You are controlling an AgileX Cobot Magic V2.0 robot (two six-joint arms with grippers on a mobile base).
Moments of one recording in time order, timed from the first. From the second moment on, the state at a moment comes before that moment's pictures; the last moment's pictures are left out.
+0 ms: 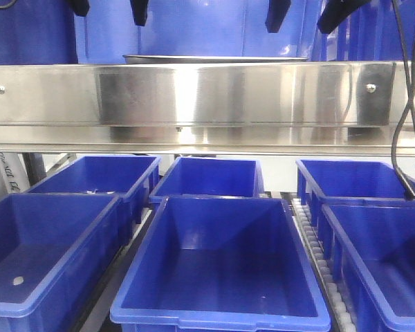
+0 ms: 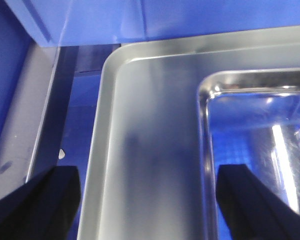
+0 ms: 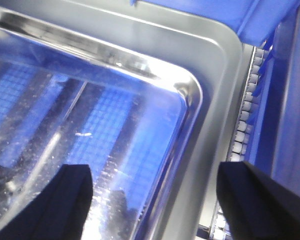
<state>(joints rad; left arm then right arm) -0.55 2.02 -2.07 0.47 1.05 -0.42 0.20 1.91 -1.86 0.11 0.95 0.03</state>
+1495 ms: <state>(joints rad) -0.55 0.59 -0.89 0.54 0.32 -0.44 0.20 0.27 -0.74 0.12 0.45 -0.08</state>
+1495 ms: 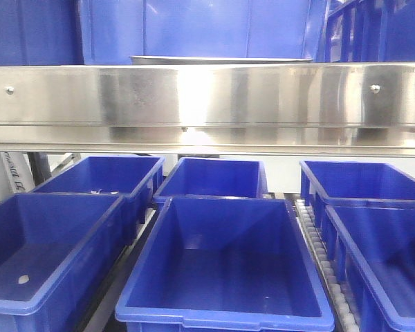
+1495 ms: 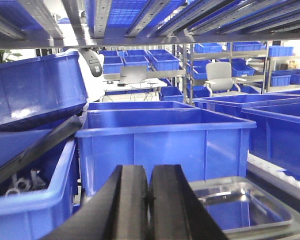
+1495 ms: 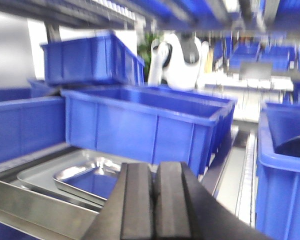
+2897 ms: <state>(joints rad) -0.55 0.53 -0.85 0.54 0.33 -0.44 -0.13 0.01 -0.28 0.17 0.29 -0.08</state>
